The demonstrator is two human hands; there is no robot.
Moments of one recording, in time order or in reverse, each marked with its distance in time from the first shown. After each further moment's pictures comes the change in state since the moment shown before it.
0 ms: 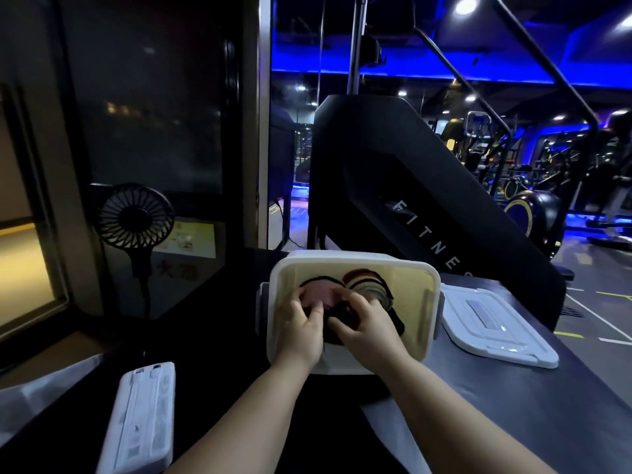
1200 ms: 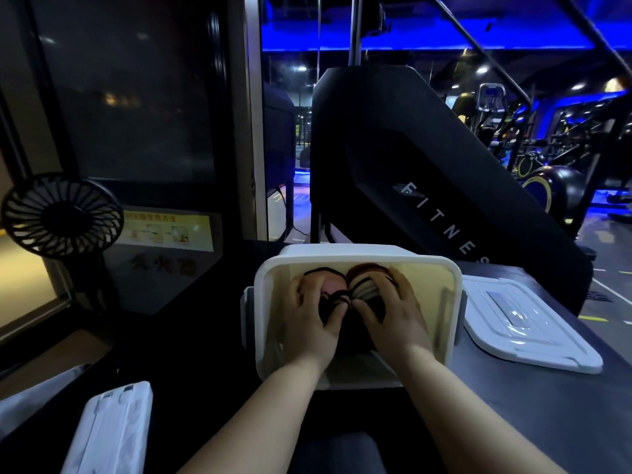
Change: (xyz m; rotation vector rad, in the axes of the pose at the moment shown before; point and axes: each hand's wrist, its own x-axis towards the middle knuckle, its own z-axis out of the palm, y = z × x) left_hand 0.047 -0.033 0.043 0.219 0.057 0.325; right_hand 0.042 0.068 0.012 -0.065 0.151 0.073
